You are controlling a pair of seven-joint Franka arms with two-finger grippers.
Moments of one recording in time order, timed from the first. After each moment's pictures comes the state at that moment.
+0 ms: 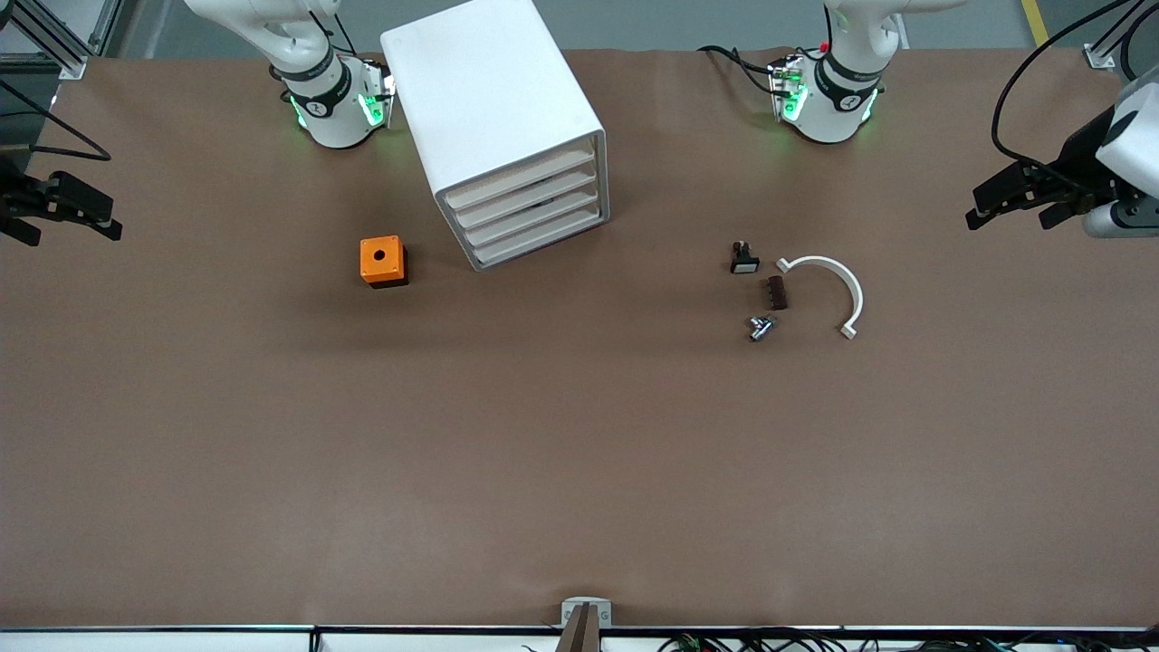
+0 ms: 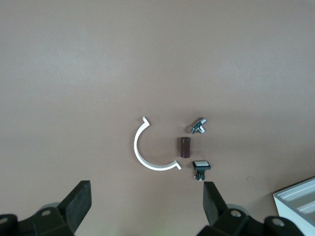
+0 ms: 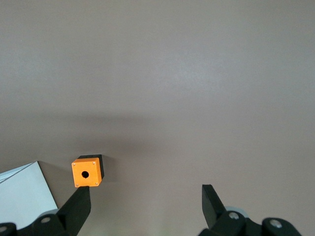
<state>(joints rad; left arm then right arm) 0.03 -0.13 -0.05 -1.75 -0.09 1.63 -0.06 0.00 -0.06 -0.10 -1.65 -0.01 1.57 -0.16</state>
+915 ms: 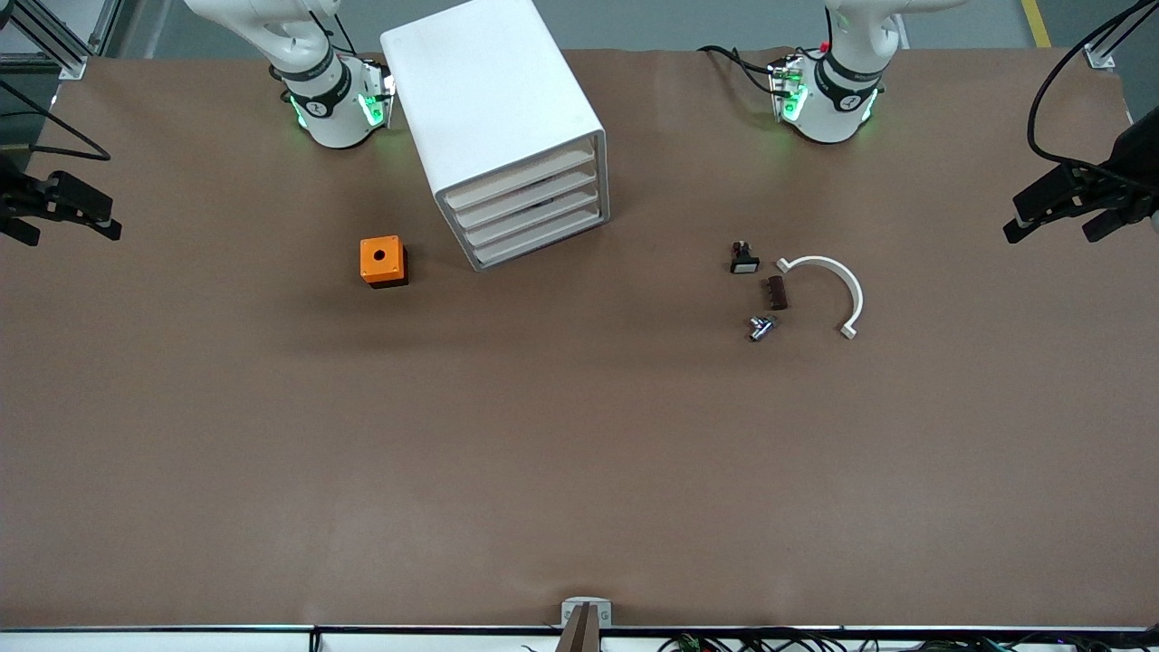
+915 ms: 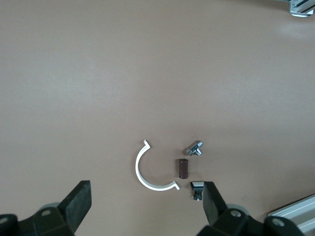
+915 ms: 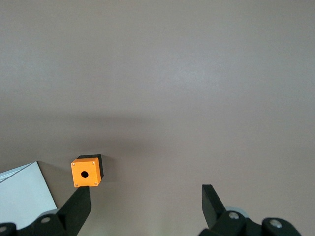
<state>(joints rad) 0.04 -0.06 -0.05 -1.59 -0.09 1.62 -0.06 0.00 -0.06 -0.10 -1.65 -0.02 1.57 -0.16</state>
